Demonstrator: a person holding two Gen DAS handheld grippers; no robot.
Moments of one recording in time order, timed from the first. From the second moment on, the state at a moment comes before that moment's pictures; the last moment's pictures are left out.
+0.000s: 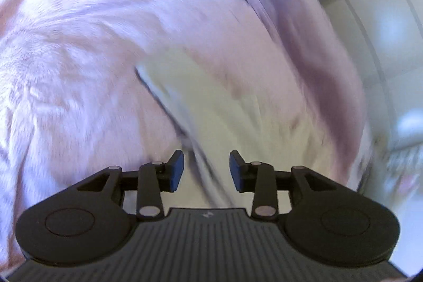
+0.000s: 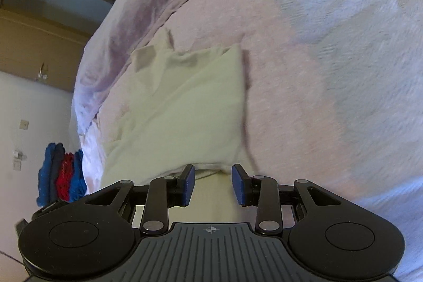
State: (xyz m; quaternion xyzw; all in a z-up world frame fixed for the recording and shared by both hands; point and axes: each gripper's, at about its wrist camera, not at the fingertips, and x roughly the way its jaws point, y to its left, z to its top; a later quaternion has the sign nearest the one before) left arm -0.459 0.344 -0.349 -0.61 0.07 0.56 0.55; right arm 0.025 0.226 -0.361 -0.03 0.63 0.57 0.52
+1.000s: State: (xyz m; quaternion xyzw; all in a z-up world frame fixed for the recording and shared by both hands) left arm -0.325 0.333 -0.355 -0.06 0.47 0.28 0.84; right arm -0.048 0.196 -0.354 -0.01 0.63 0.48 0.62
